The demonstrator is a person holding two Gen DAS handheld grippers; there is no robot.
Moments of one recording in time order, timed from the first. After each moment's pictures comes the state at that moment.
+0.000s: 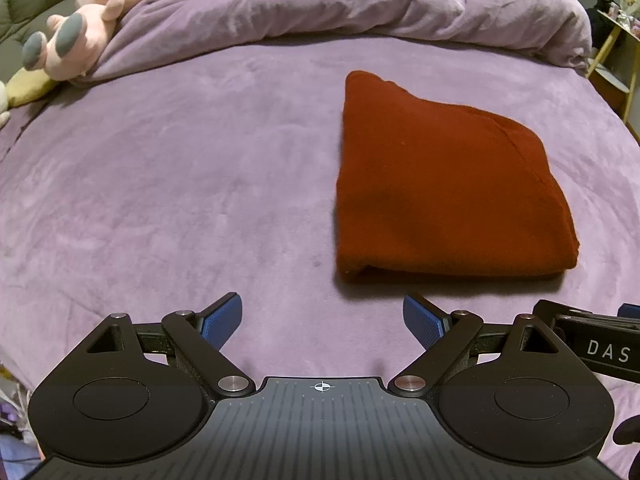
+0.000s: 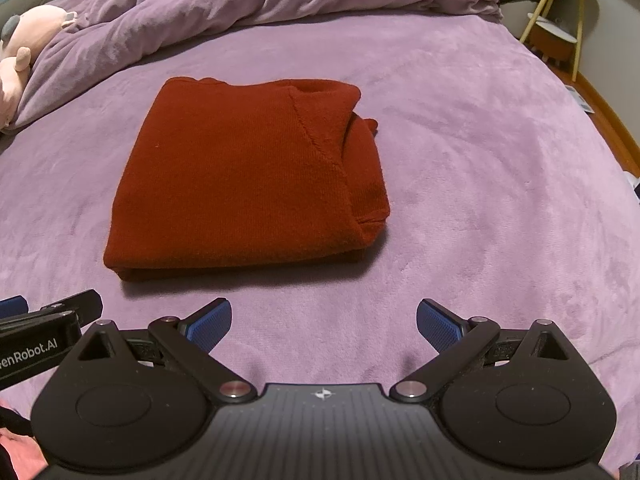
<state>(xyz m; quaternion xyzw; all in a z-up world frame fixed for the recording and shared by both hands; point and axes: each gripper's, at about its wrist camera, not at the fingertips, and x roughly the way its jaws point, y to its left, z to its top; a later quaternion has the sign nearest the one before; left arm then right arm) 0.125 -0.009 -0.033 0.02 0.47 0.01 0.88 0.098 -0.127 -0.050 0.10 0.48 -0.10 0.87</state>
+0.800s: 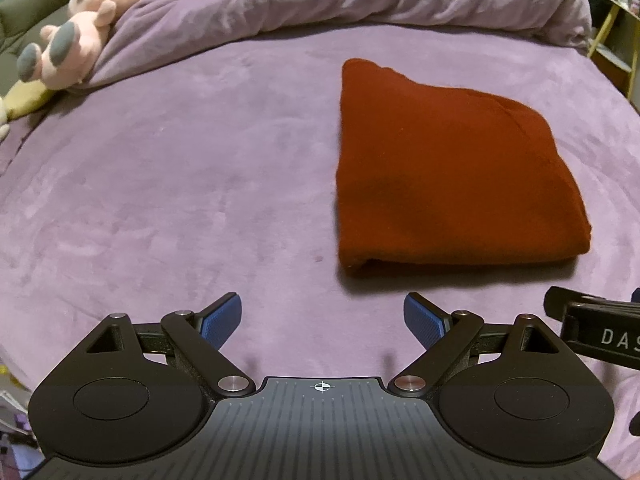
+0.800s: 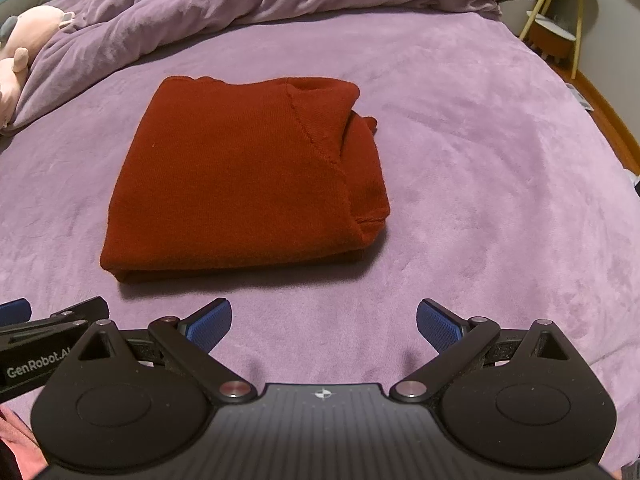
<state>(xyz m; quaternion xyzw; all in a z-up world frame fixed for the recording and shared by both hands) 0.131 -0.018 -0.041 0.05 0.48 0.01 0.88 0.100 -0.128 -0.052 0.10 0.48 -0.10 0.87</state>
